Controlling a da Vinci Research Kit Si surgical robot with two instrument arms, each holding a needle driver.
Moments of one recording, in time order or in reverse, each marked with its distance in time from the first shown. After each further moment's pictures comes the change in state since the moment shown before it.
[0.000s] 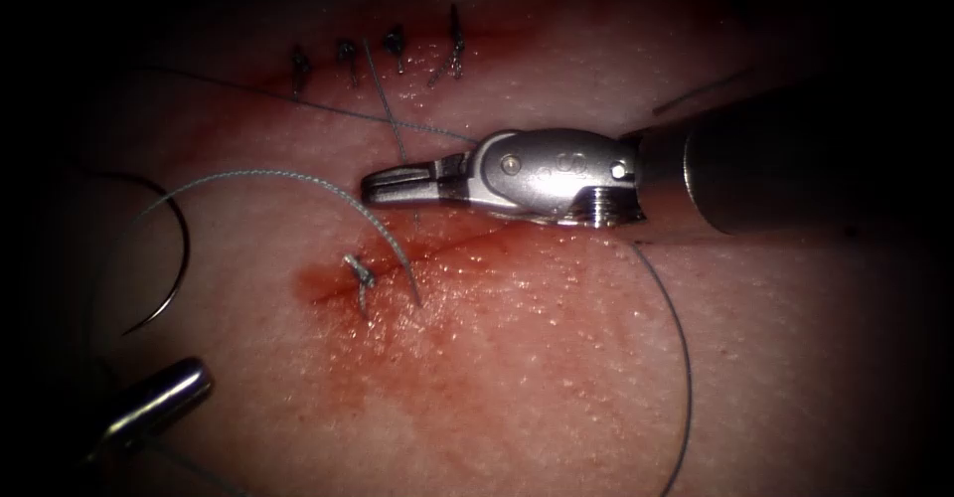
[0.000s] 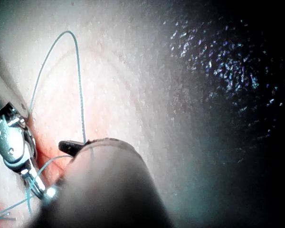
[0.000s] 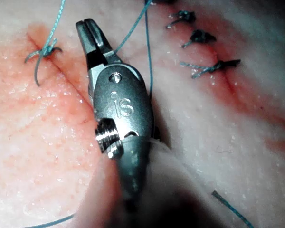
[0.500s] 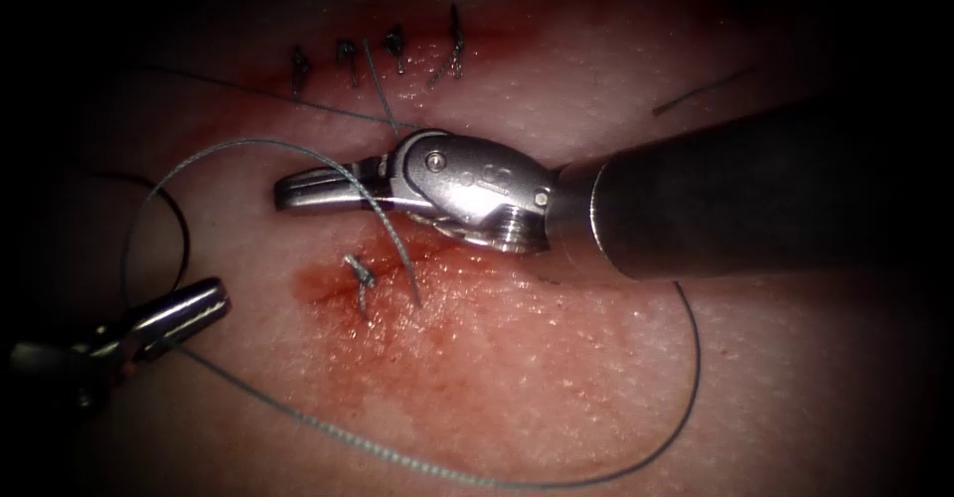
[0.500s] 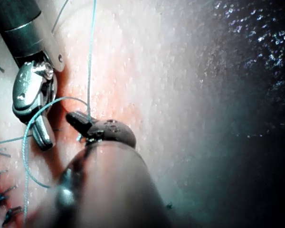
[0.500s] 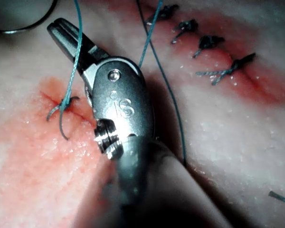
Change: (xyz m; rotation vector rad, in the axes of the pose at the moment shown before) right arm 0.003 -0.001 0.003 0.074 0.212 0.073; left arm -0.006 0.003 0.004 -0.174 0.085 -0.346
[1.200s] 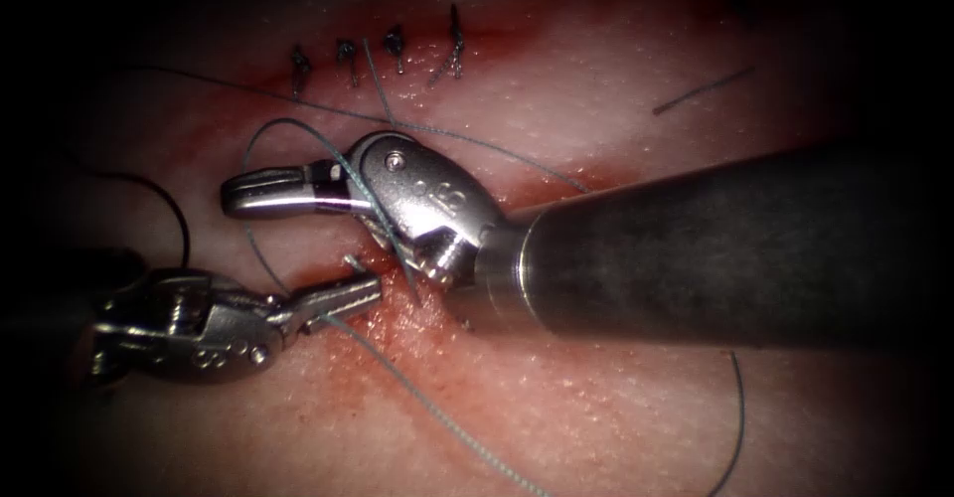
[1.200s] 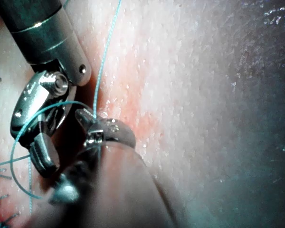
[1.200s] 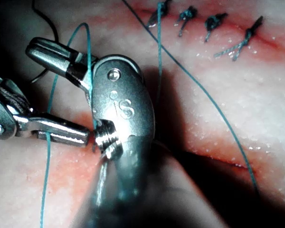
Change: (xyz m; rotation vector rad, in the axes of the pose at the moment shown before) right arm 0.002 -0.002 0.002 0.053 0.140 0.080; left arm -0.001 0.003 0.010 -0.198 0.073 0.039
